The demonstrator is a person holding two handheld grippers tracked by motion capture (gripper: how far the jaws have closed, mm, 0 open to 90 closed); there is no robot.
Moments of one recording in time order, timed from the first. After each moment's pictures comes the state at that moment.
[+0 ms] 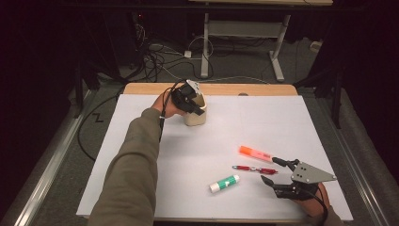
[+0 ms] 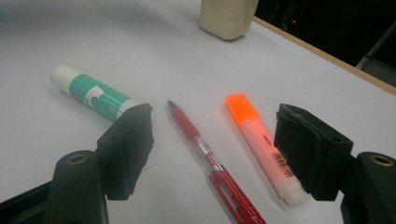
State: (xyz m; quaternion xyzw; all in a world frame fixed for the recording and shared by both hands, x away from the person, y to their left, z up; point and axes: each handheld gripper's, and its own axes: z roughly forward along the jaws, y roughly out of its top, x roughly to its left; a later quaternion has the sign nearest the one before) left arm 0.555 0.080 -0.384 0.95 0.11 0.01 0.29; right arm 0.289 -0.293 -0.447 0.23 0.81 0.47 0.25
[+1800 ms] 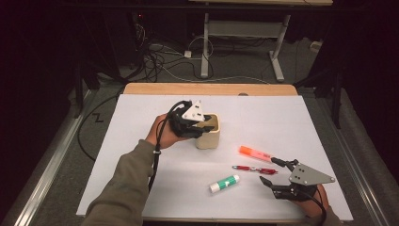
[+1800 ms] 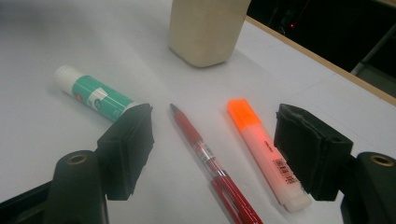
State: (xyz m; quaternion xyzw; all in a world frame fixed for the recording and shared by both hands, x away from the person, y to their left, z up) left arm 0.409 0.079 -0.350 0.89 0.09 0.20 0.40; right arm 0.285 -0.287 -0.444 0.22 0.82 0.47 0.26
